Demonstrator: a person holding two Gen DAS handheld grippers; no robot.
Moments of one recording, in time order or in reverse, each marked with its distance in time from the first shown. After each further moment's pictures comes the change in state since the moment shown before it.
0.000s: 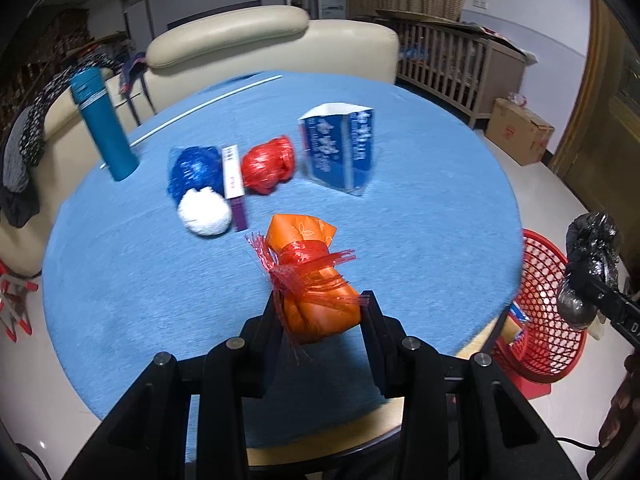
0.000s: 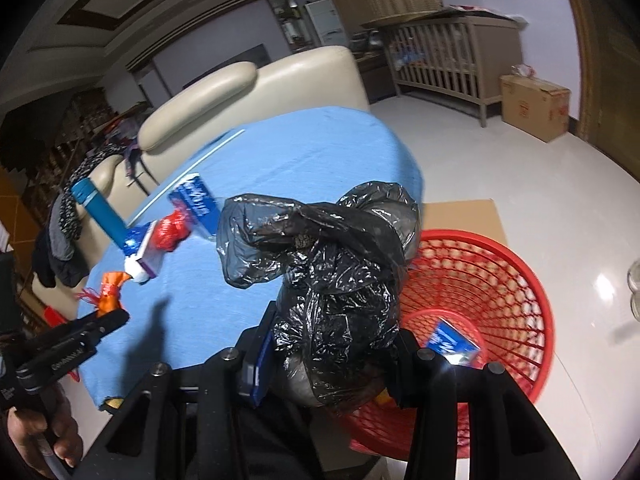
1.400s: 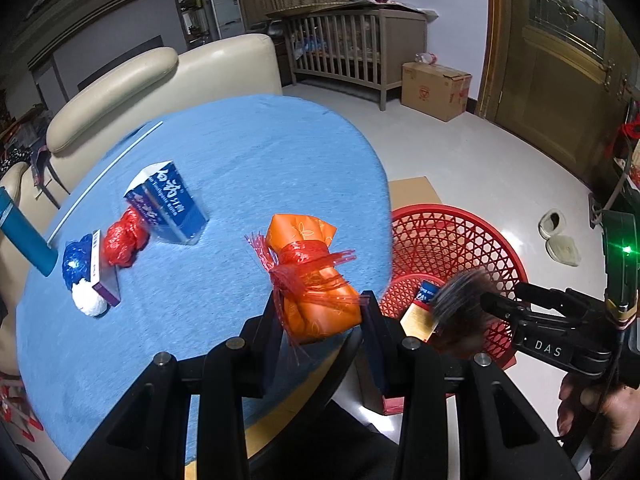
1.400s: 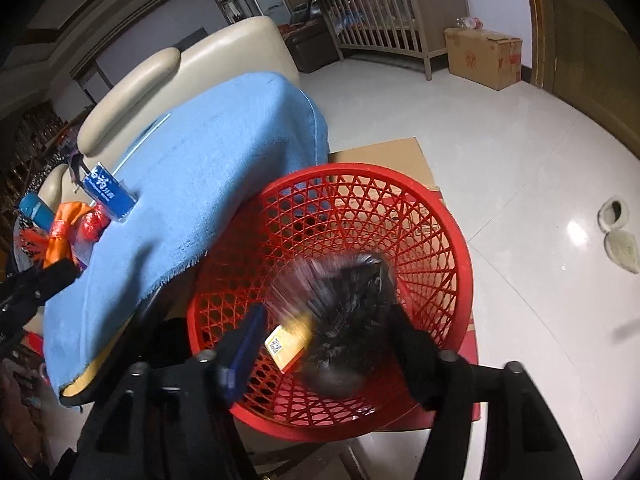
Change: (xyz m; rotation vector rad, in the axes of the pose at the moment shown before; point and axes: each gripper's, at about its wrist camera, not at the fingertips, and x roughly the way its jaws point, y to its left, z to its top) left arm 0.001 -0.138 0.016 0.296 -0.010 -0.147; right arm 0.011 -0.095 -0.028 0.136 0.107 -0.118
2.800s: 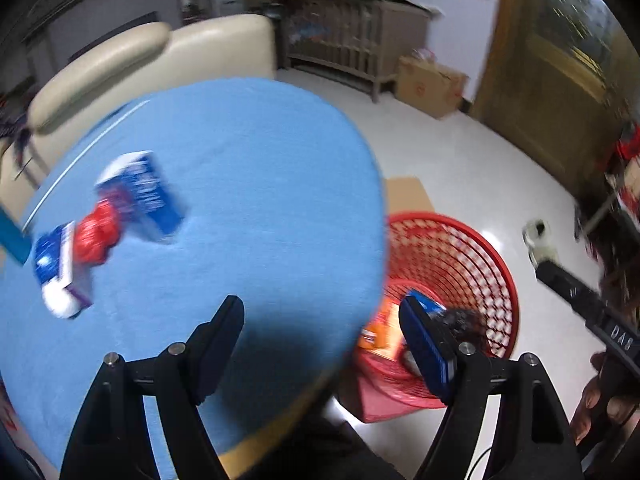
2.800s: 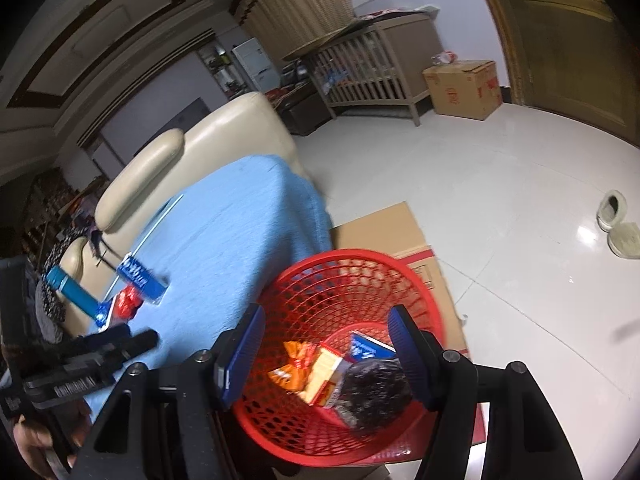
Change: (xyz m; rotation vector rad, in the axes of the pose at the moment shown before) left arm 0.017 0.025 0.020 -0.097 0.043 -0.064; right arm -0.058 -0.008 0.022 0.108 -0.215 0.069
